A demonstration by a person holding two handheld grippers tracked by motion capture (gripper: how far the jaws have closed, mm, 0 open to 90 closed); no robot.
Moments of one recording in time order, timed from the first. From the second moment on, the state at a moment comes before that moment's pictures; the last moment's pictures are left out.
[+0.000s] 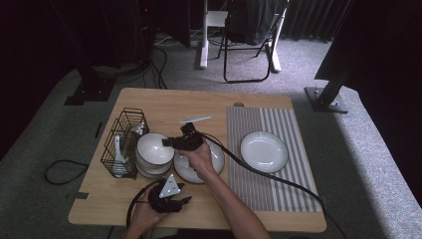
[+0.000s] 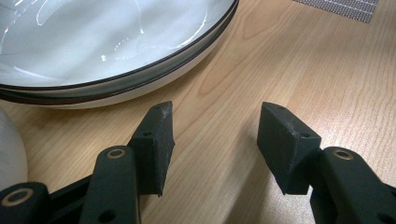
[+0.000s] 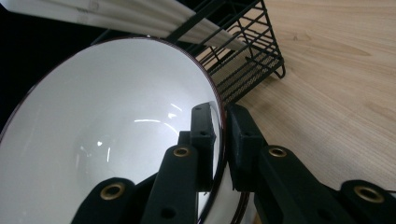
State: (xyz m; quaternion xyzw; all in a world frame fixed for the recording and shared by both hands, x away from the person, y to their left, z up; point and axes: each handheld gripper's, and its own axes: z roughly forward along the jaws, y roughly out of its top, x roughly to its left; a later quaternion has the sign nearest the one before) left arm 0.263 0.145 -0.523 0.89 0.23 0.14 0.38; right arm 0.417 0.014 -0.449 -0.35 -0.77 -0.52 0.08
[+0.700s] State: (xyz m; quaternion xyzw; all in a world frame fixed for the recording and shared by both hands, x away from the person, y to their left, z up) left arm 0.264 0.145 -0.523 0.88 0.24 0.14 0.38; right arm 0.428 -0.028 -0.447 -0.38 -0.73 -0.56 0.09
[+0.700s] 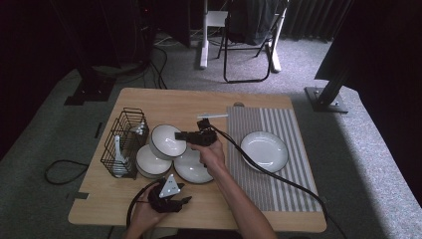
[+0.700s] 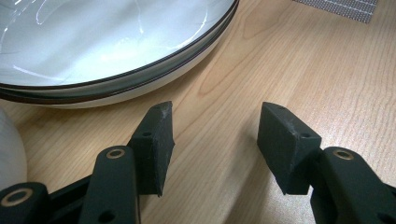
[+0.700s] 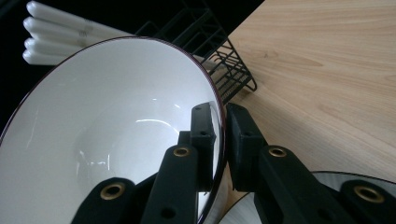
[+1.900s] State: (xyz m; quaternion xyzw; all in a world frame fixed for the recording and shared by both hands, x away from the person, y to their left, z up) left arm 0.264 0.145 -0.523 0.88 0.24 0.14 0.38; right arm 0.444 -0.113 -0.456 -0.44 -0.67 -0.59 0.09
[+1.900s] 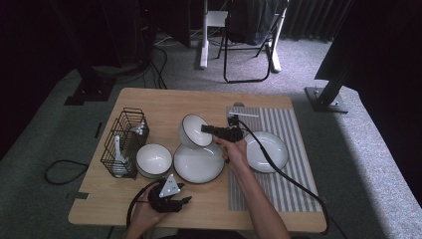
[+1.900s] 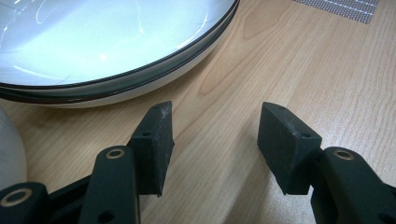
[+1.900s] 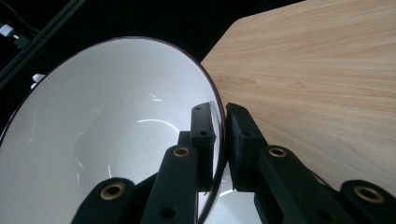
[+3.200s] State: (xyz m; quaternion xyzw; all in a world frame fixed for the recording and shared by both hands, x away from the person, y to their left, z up) left arm 0.264 0.145 -0.523 0.88 0.24 0.14 0.38; right arm 0.438 -0.218 -0.478 -0.52 -0.63 -0.57 0.03
